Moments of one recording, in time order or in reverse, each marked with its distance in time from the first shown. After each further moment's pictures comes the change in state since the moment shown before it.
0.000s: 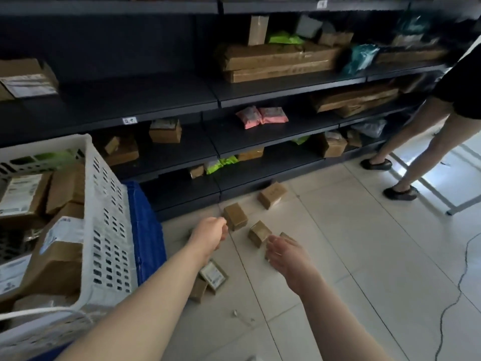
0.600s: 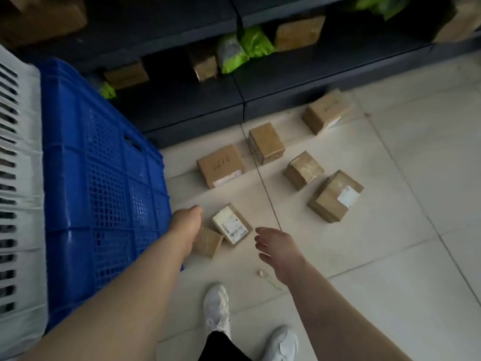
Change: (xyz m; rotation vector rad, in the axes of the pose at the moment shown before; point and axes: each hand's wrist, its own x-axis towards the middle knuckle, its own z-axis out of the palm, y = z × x) left_hand 0.300 -0.259 0.013 0.018 0.308 -0.451; right_hand 0.301 0.234 0.072 -0.096 -0.111 0.374
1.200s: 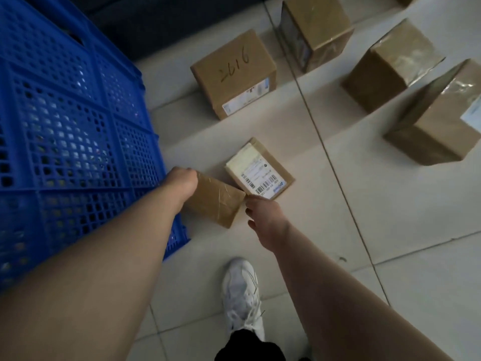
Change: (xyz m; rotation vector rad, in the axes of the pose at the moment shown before) left_hand 0.253 -0.115 0.050 0.574 0.169 -0.010; right_hand 0.254 0.157 0.085 -0.030 -0.138 0.112
